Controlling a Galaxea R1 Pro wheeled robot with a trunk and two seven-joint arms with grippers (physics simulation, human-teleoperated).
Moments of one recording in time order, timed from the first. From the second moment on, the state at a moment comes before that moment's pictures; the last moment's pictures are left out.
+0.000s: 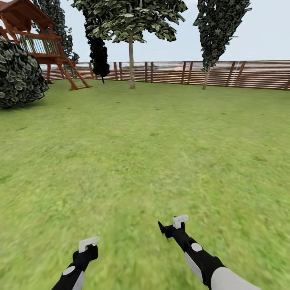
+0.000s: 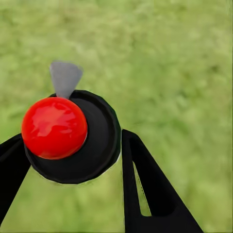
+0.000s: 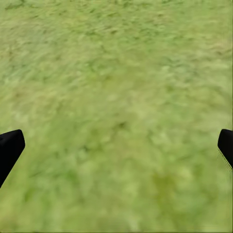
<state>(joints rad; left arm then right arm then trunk) -0.42 -0.05 0.37 -0.49 -0.11 -0.12 -0.05 -0.61 0.04 0.35 -0.32 -0.23 -0.36 0.17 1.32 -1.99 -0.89</state>
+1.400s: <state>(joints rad) -0.42 -0.05 0.37 -0.49 -0.11 -0.12 -0.05 -0.61 0.04 0.35 -0.32 -0.23 -0.36 0.17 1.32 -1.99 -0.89</state>
